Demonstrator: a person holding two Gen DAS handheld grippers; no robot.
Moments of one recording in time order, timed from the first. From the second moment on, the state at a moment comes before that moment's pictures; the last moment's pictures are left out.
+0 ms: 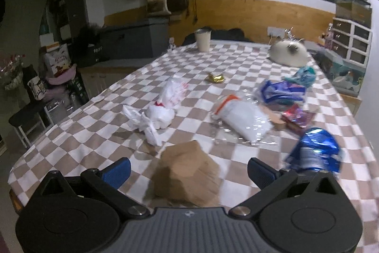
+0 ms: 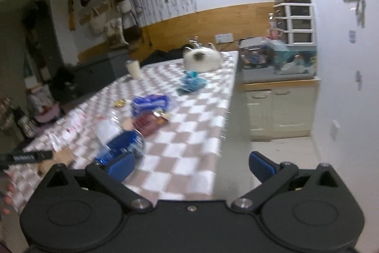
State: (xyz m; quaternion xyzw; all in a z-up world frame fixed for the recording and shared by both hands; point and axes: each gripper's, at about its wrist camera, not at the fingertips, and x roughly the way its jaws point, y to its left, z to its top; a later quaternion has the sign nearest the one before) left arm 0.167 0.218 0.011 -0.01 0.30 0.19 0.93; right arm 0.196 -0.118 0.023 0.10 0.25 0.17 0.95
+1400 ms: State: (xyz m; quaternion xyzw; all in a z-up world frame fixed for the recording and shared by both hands) left arm 0.216 0.257 -0.023 -0.13 0.38 0.15 0.90; right arm 0.305 -0.015 -0.028 0.24 0.40 0.34 0.82
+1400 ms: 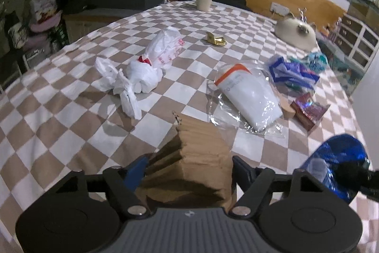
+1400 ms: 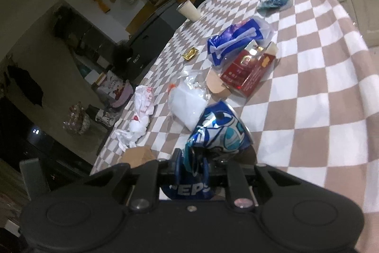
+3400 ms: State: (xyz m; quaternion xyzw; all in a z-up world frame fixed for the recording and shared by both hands) left arm 0.156 0.065 0.024 -0.05 0.27 0.01 0.96; right arm 0.197 -0.168 0.033 0.07 0.28 0.22 0.93
